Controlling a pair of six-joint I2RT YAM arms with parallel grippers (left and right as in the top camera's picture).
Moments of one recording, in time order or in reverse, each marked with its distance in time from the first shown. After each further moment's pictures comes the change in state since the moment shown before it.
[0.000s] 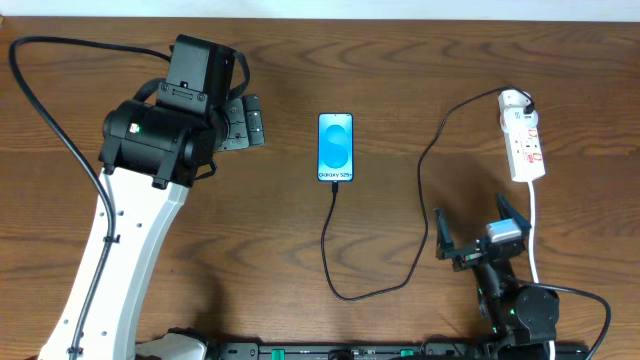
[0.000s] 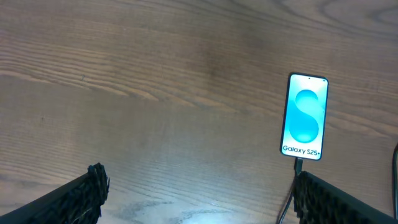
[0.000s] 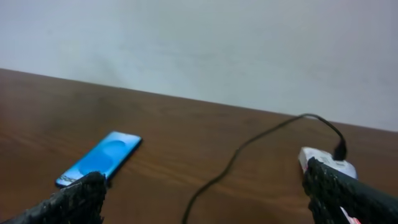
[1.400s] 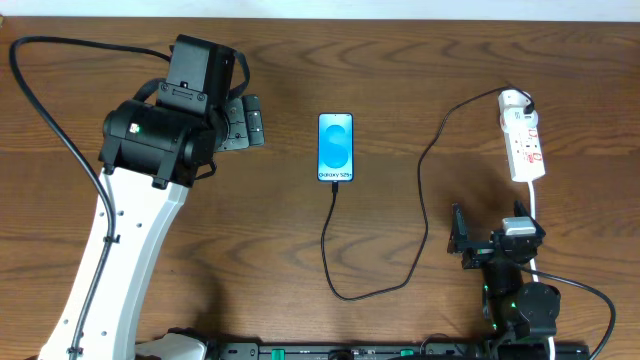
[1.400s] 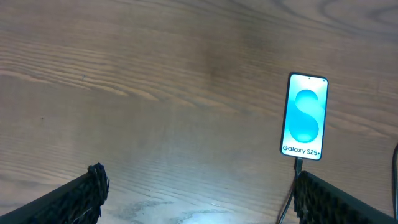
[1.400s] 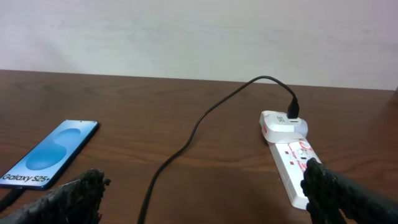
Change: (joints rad) left arm 0.000 0.000 0.000 0.000 0.000 0.000; right arm -0.063 0.000 -0.001 -0.074 0.105 0.053
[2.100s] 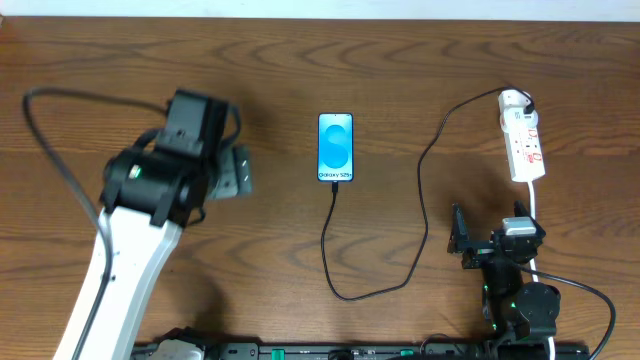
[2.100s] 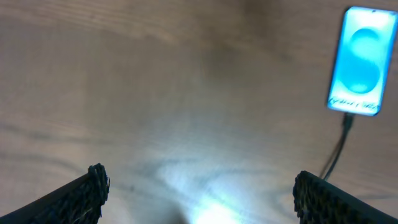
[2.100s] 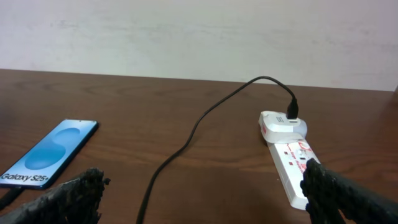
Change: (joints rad) left arm 0.030 -0.195 -0.335 0.001 0.000 0.000; right arm 0.000 0.000 0.000 0.001 0.000 0.000
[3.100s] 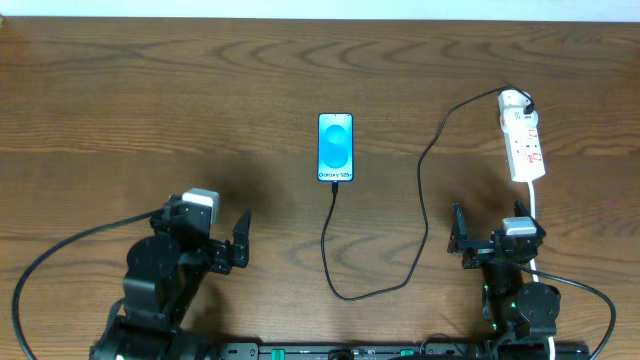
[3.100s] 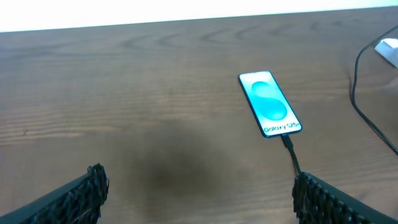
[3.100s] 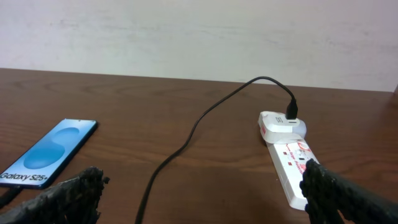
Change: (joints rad) left arm 0.058 -0.836 -0.814 0.677 0.274 0.341; right arm 0.000 0.000 0.000 0.000 0.003 0.003
